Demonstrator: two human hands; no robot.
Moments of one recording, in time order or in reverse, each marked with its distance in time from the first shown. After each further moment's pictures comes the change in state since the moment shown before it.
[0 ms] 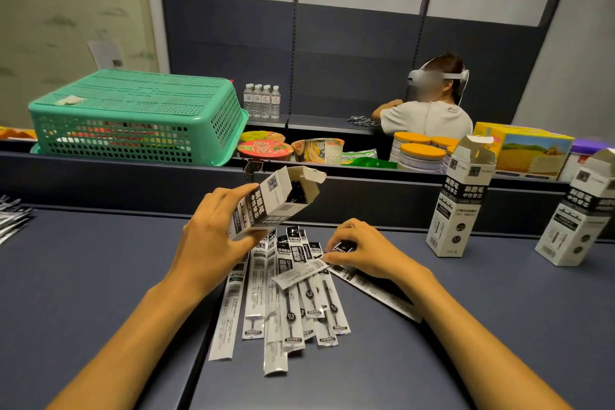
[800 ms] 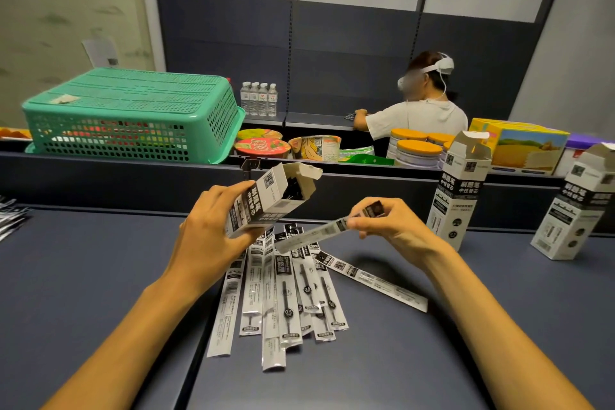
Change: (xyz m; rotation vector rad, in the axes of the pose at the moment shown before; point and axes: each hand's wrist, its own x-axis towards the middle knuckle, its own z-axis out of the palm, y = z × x) left_hand 0.000 0.001 -0.001 -0.004 0.006 0.009; right_hand -0.024 -0.010 -0.041 0.861 0.141 -0.056
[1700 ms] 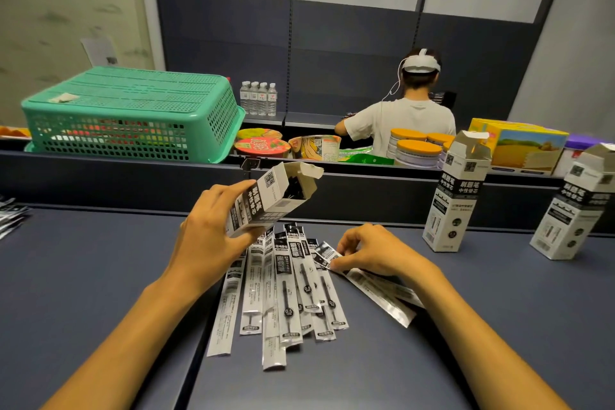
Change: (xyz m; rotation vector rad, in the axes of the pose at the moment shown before) left_hand -0.001 0.000 0.001 -0.010 -0.003 0.001; right_hand 0.003 0.020 0.022 -0.853 -0.106 0.301
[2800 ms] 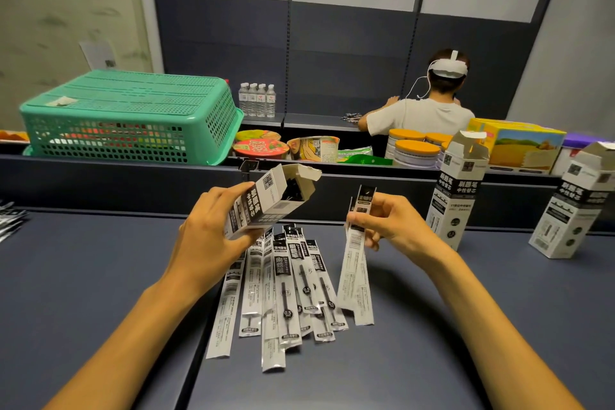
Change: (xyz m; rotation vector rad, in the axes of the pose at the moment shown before) left_hand 0.000 0.000 0.000 0.010 -0.012 -0.003; right_hand -0.024 -0.005 -0.033 0.673 0.218 -0.244
